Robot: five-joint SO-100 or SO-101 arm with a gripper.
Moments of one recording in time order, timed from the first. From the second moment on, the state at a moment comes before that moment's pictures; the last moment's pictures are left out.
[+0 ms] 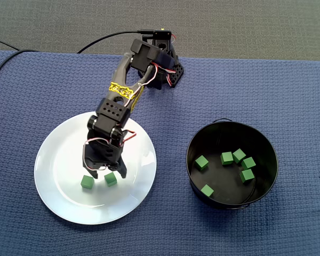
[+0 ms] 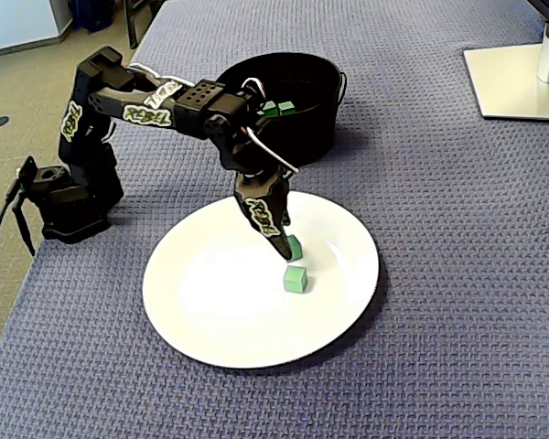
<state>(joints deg) 24.0 54.5 62.8 61.0 -107.3</state>
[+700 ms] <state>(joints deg) 22.9 48.8 59.5 60.5 -107.3</state>
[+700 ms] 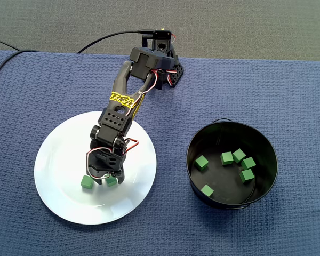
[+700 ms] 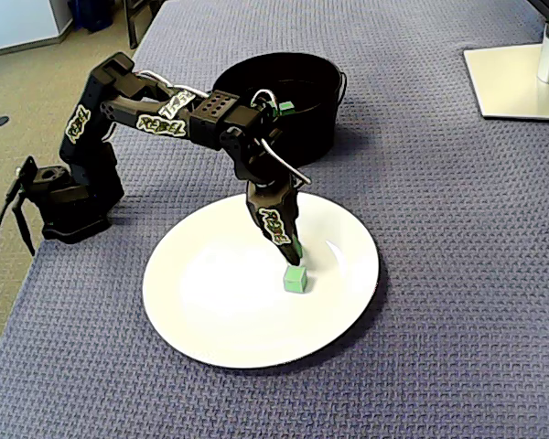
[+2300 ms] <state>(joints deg) -0.5 106.4 63.2 46.4 -51.8</state>
